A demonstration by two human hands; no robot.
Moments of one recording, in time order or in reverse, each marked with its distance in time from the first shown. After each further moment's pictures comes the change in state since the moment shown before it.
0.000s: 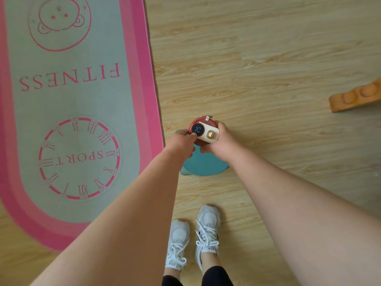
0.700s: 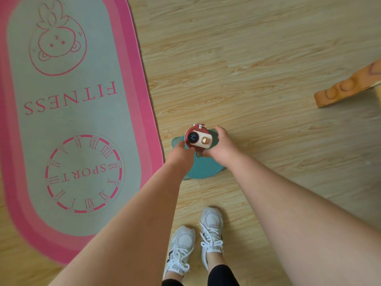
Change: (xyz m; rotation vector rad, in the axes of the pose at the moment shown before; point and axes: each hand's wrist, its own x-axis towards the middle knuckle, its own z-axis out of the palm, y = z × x) left_hand -0.033 0.001 0.010 0.300 -0.007 0.052; right_hand -0.039 0.000 -0.022 0.080 0.064 0.031
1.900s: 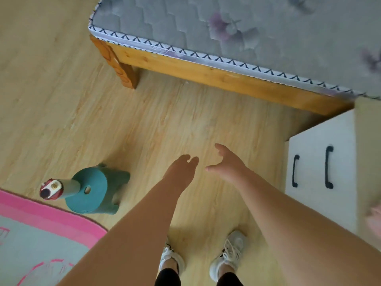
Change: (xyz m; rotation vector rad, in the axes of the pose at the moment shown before) left_hand -0.334 -0.057 0.341 0.999 -0.501 0.567; right_hand -0.404 0.388 -0.109 0.642 0.573 0.352
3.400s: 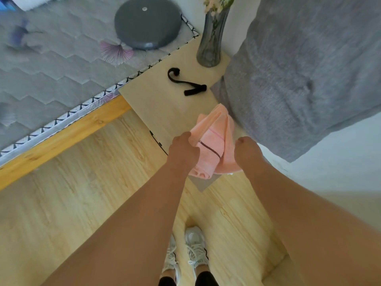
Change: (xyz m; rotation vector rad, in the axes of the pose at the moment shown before) left_hand -0.102 0.272 0.415 0.637 -0.317 0.571; right_hand -0.158 0.390 -0.259 0.727 0.764 0.697
